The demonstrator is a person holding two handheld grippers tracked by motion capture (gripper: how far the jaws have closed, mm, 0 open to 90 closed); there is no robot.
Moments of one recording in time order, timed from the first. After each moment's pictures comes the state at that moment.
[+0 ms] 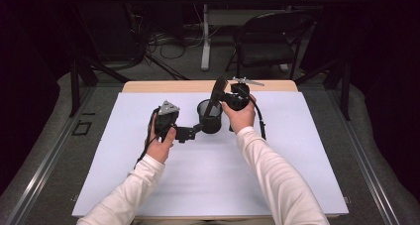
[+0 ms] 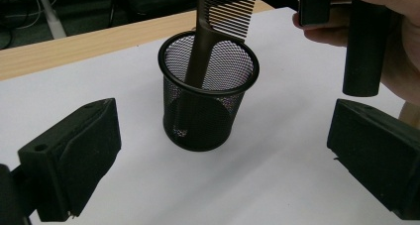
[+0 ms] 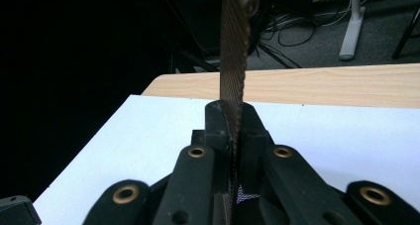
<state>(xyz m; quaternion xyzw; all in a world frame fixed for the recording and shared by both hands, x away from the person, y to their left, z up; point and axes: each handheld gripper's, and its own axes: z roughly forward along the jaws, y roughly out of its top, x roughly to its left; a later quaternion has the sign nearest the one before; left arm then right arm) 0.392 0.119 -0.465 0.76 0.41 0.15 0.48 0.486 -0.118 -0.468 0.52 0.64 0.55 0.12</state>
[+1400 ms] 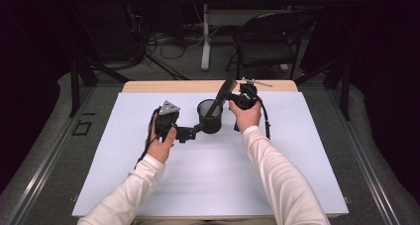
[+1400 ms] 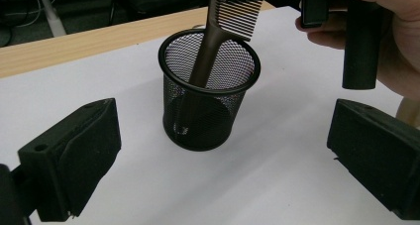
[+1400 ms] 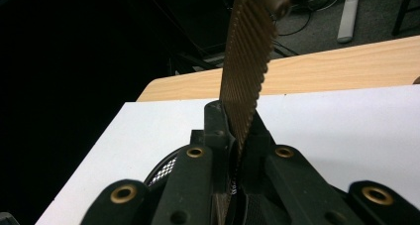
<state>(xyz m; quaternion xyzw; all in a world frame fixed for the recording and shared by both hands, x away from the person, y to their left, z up) 0.393 0.118 -0.466 0.76 0.41 0.15 0.47 0.496 -0.142 -0.480 0.56 0.61 0.56 0.09</state>
